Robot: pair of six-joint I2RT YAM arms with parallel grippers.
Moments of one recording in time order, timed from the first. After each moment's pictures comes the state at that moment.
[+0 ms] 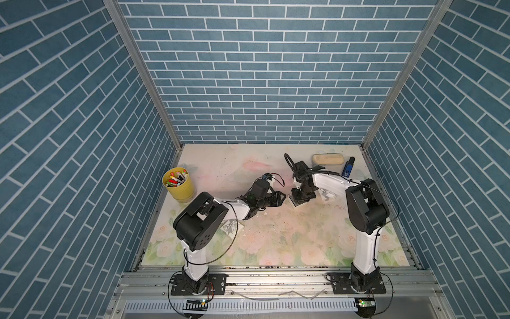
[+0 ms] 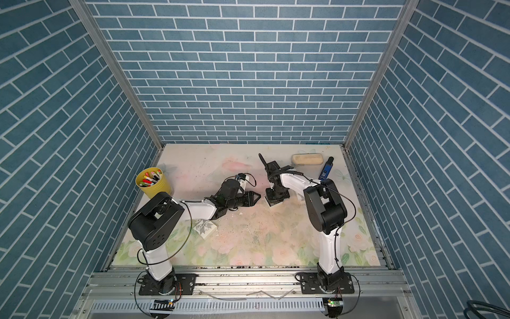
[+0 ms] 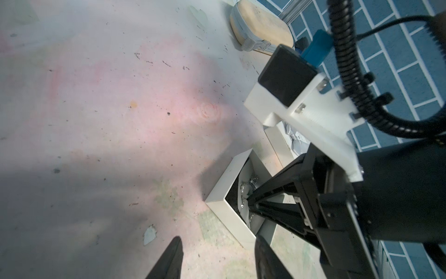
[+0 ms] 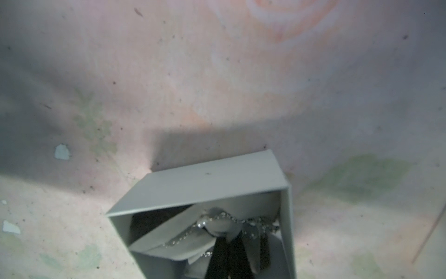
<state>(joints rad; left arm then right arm) -0.69 1.85 0.89 0.41 0.24 -0.66 0.55 1.99 1.41 -0.85 -0.08 0.24</state>
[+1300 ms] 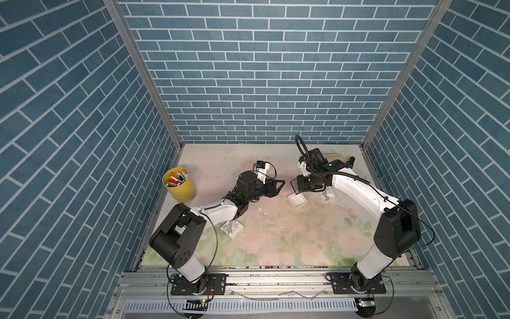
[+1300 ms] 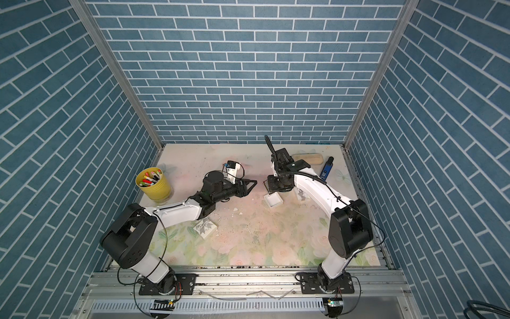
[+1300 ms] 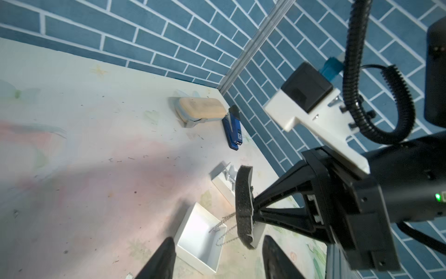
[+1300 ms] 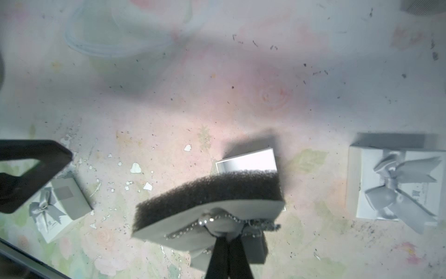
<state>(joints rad) -0.61 1.62 0.82 0.56 0.37 -0.59 0.55 1.65 1.43 -0.87 -0.12 0.29</state>
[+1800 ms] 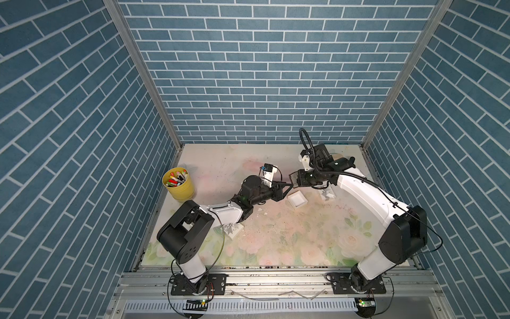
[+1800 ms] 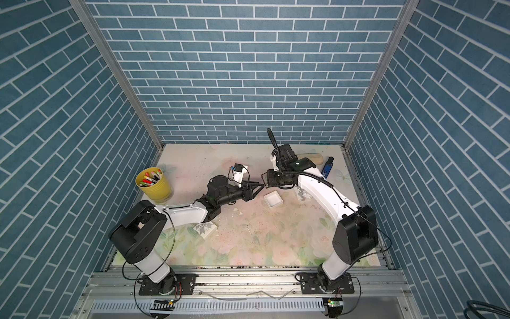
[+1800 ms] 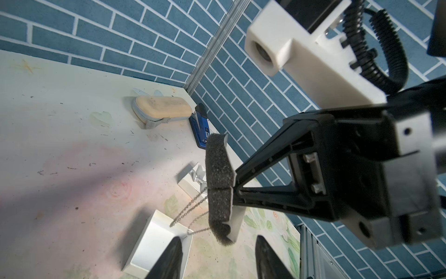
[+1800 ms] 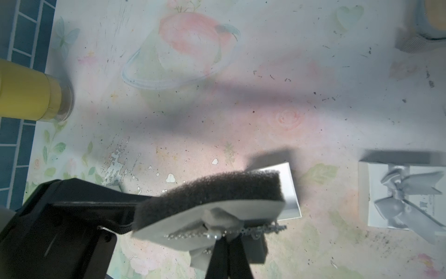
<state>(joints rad) -0.68 1.69 0.82 0.72 0.41 -0.63 0.55 1.61 1.46 -0.84 -0.18 0.34</state>
